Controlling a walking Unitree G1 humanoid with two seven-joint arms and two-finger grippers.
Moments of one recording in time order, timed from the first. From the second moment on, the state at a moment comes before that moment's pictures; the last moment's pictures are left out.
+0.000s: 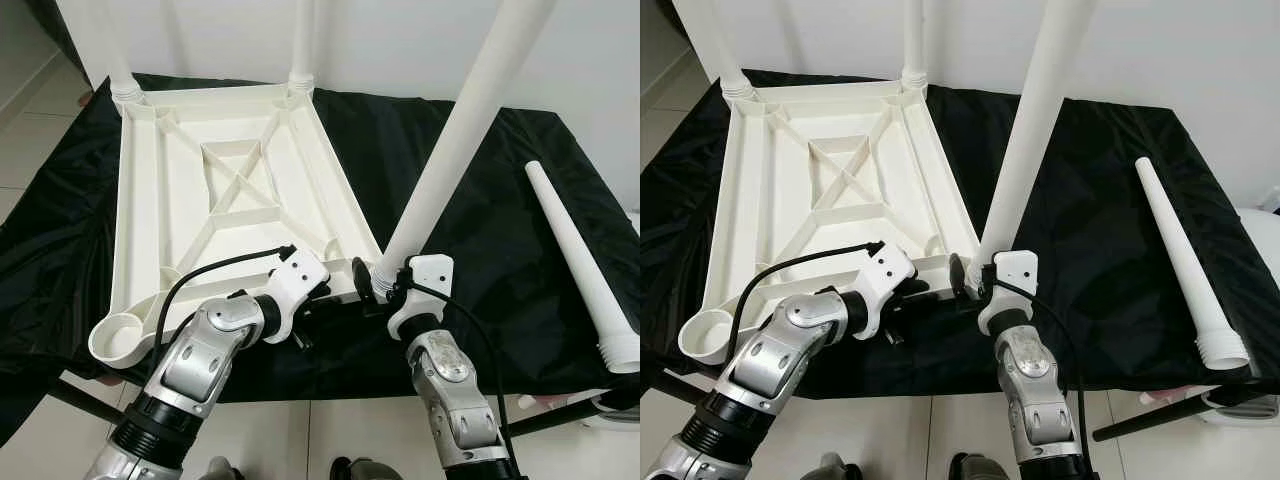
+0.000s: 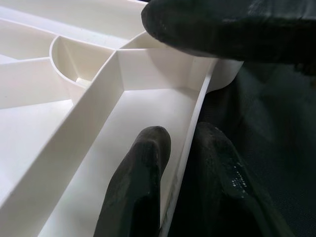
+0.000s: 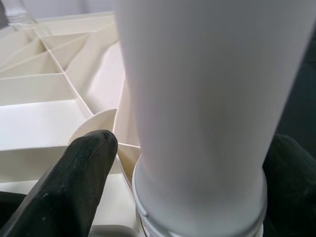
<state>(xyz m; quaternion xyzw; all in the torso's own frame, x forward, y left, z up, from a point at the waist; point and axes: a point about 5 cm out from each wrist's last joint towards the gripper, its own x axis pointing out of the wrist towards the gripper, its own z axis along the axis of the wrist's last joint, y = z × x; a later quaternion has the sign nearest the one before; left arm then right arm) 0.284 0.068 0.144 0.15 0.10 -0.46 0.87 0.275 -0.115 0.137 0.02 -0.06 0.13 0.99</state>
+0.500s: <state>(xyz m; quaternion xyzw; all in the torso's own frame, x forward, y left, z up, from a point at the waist) 0.284 0.067 0.144 0.15 0.10 -0.46 0.87 0.289 -0.148 0.166 -0.01 -0.10 0.29 0.95</state>
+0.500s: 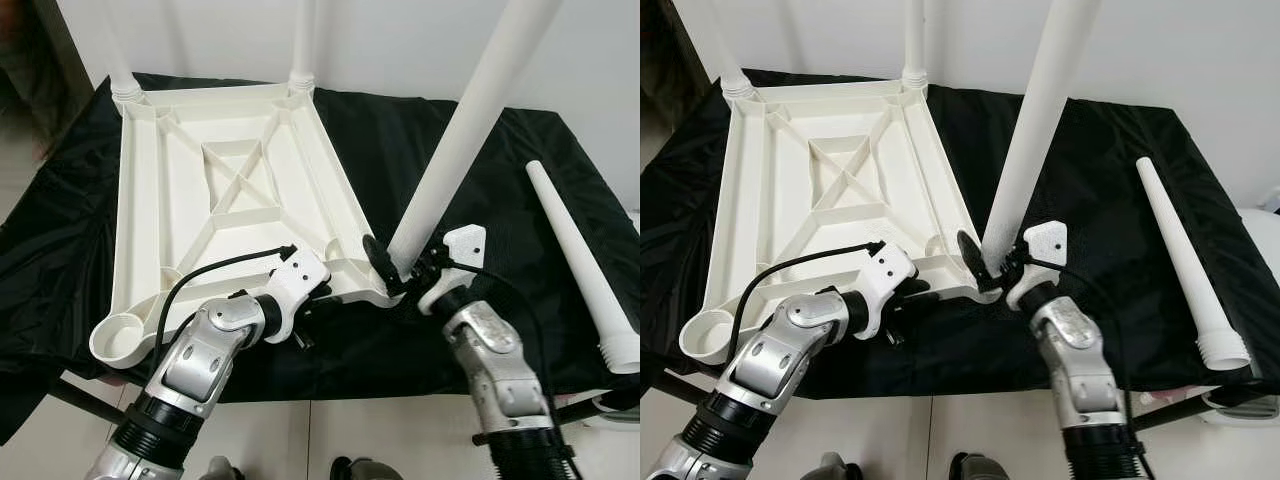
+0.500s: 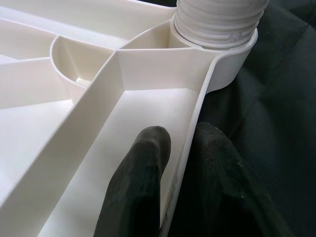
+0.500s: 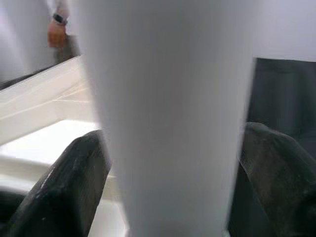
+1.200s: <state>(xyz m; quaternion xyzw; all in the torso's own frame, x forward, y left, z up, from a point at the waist) 0.284 0.067 0.145 0.15 0.10 -0.46 0.87 0.321 -0.178 0.172 -0.06 -0.04 0.47 0.88</state>
